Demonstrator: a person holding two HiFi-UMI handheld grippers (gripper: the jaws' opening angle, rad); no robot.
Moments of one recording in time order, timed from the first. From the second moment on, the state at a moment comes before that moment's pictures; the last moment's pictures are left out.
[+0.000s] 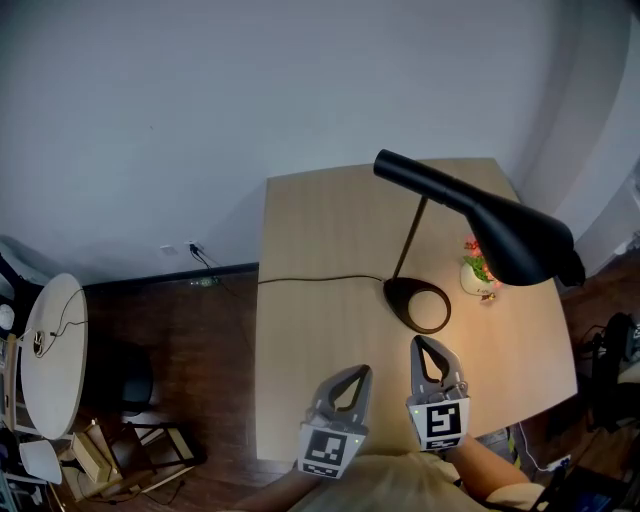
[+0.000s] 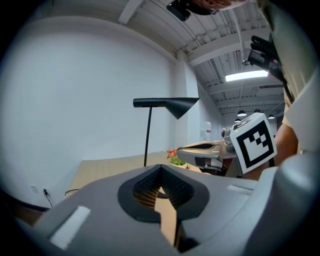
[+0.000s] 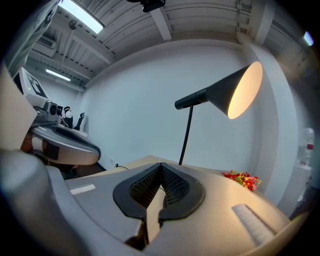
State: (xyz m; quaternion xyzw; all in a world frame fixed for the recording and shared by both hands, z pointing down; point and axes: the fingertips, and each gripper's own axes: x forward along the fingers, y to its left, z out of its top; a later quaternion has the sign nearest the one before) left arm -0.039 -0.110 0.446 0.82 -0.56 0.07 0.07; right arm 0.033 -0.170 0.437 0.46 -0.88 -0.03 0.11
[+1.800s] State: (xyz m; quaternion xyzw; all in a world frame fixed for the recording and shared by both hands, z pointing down) left arm 0.044 0.047 0.404 0.90 -0.44 0.07 -0.03; right arm 0.110 0.045 0.395 0.54 -0.84 -0.03 0.08
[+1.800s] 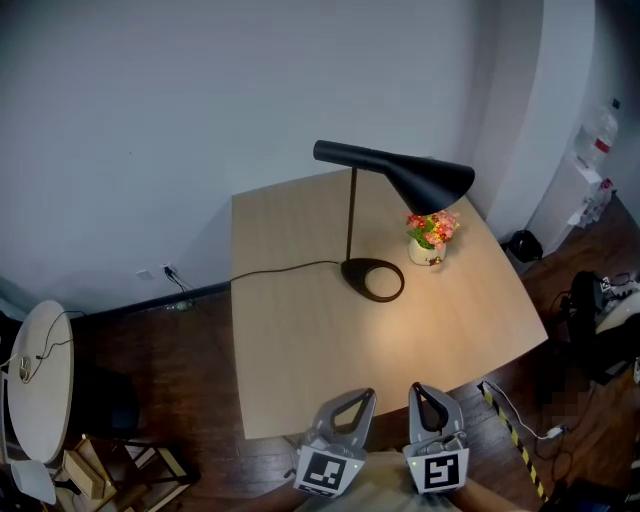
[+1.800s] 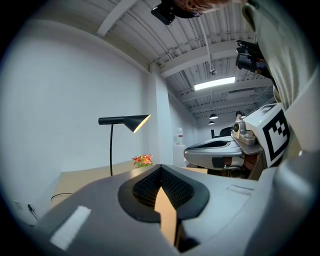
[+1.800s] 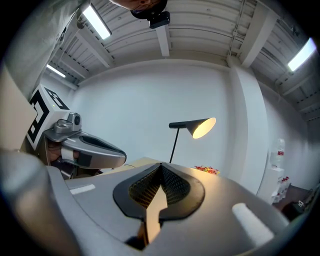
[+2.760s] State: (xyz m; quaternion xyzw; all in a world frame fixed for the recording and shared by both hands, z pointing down) left arm 0.058 0.138 0.435 0.83 -0.55 0.11 0.04; right arm 0.133 0.119 0.423 0.44 -0.90 0.00 0.06
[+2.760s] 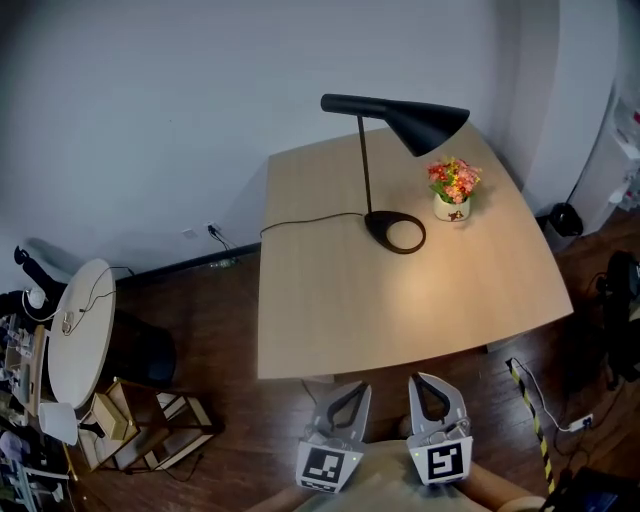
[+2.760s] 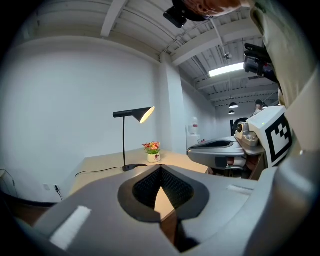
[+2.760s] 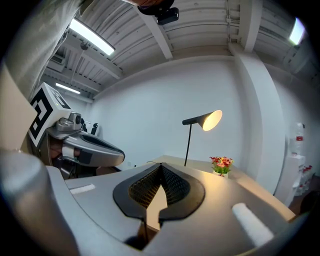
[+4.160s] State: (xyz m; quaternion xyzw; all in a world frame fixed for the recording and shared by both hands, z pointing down) left arm -0.005 0.149 0.436 0.85 -0.52 0.08 0.04; right arm 0.079 0.142 0.427 0.48 -0.87 0.01 0.11
